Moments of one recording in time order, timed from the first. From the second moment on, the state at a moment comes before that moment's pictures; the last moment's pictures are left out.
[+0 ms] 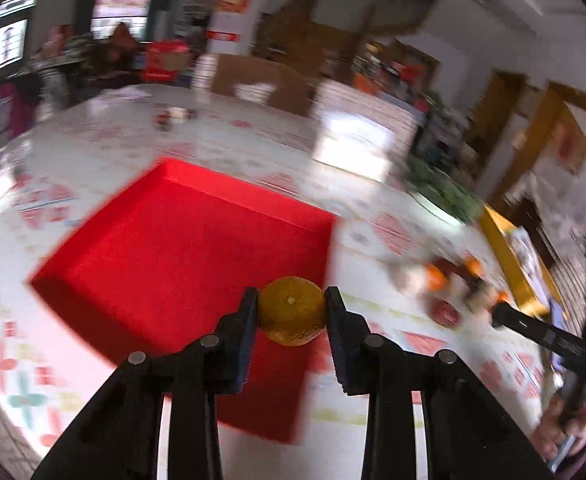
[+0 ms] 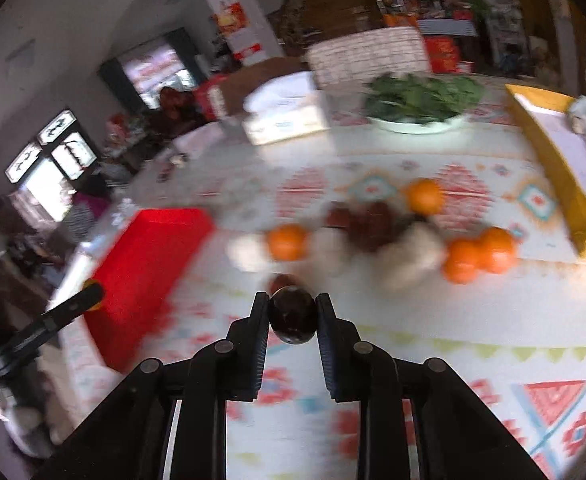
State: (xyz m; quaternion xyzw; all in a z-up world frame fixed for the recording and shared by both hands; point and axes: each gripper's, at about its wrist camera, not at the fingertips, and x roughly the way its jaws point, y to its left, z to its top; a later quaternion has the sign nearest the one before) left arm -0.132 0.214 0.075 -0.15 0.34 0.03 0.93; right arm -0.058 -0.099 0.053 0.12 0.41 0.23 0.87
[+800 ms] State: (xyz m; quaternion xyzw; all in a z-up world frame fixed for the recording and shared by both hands) left arm -0.131 0.342 0.028 -0.23 0.36 0.10 0.90; right arm -0.041 0.178 0.014 0.00 0.49 0.38 0.78
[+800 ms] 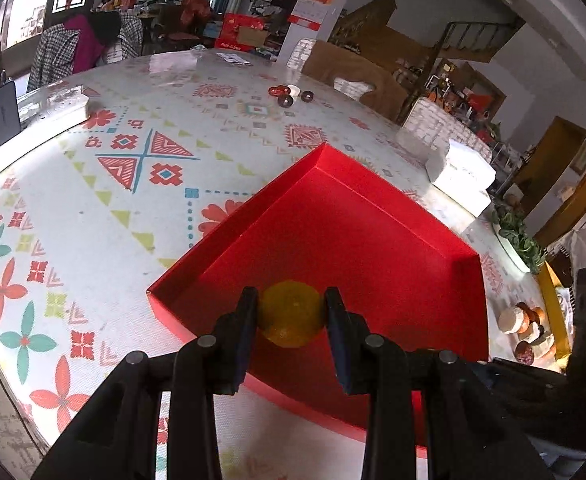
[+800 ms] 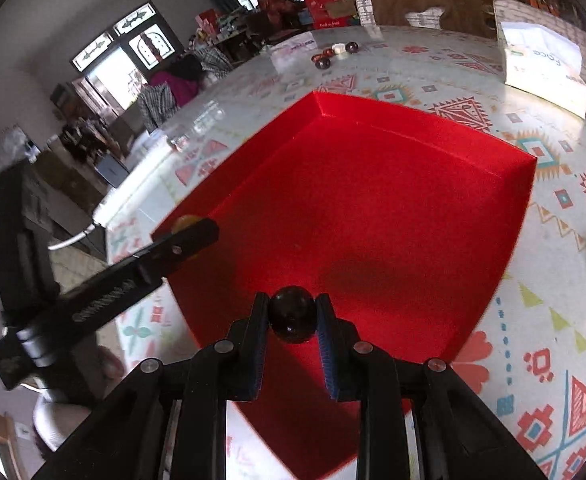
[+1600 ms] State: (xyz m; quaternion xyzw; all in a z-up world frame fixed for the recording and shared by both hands) left arm -0.193 0.298 0.096 -0.22 0.26 0.09 0.93; right arm -0.064 0.138 0.055 0.02 0.42 0.39 0.82
